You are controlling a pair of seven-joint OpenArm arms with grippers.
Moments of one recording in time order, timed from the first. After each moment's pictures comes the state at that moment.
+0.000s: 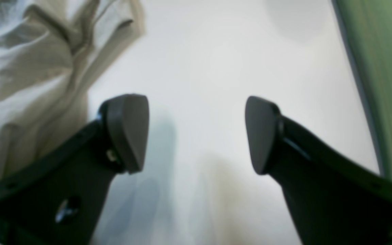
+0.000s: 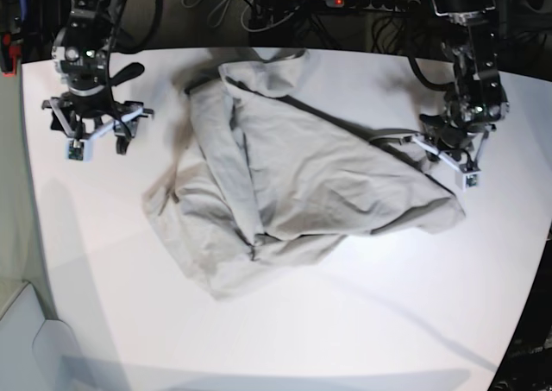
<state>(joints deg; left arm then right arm) 6.3 -10.1 -17.6 86.9 -15.1 -8.3 46.2 -20.4 -0.9 19.5 108.7 0.0 8.8 -35.3</state>
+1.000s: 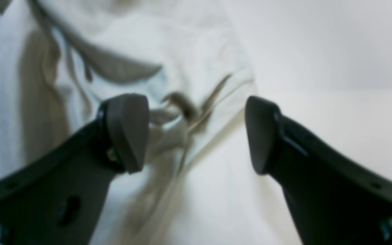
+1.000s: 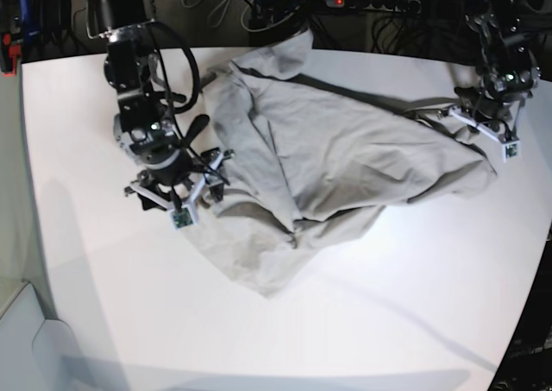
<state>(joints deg) 14.5 -11.1 -26.8 96.6 -14.5 -8.3 50.8 -0.4 6.5 -8.7 90.7 -0.2 8.8 -35.9</state>
